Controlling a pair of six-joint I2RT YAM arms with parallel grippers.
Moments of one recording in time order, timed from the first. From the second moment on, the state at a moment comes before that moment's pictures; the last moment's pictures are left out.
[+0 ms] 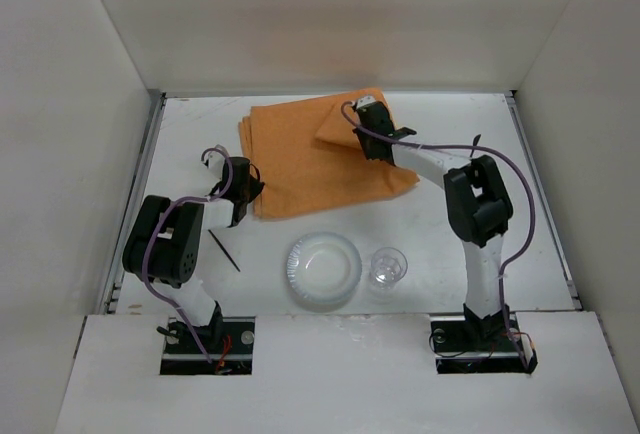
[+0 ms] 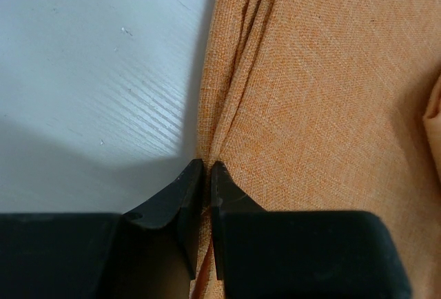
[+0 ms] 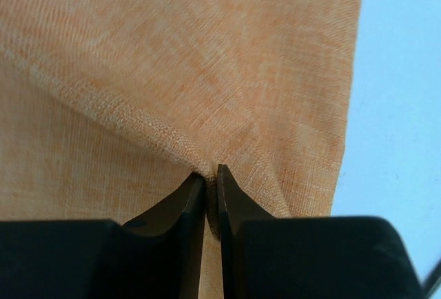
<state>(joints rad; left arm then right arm) -0.22 1.67 0.67 0.35 -0.23 -0.88 0.50 2.11 1.60 -0.28 0.33 -0.09</state>
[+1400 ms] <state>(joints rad) -0.38 1.38 0.54 0.19 -0.32 -0.87 0.27 1.59 0.84 0.05 0.32 0.65</state>
